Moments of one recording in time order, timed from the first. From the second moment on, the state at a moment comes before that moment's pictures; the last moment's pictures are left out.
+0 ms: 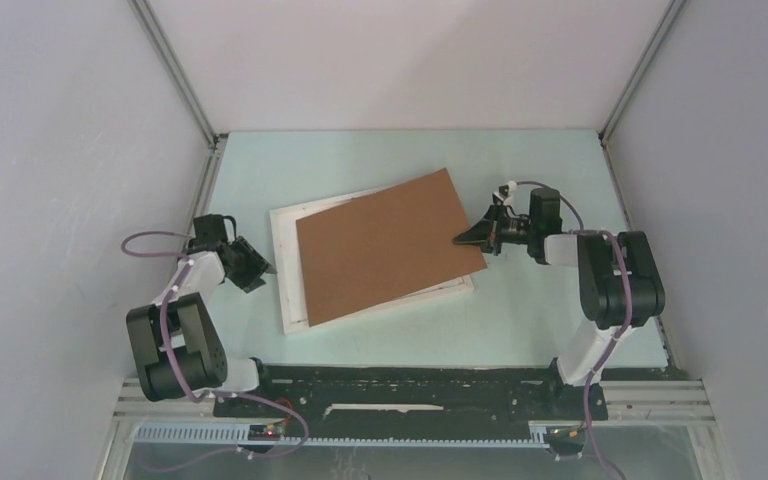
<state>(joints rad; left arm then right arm) 0.28 1.37 0.74 -0.49 0.20 -0.57 0.05 1.78 0.77 0.46 -1.19 1.01</state>
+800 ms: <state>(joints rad) 0.28 1.47 0.76 -0.44 0.28 -0.53 0.15 1.80 0.88 0.45 -1.11 0.96</state>
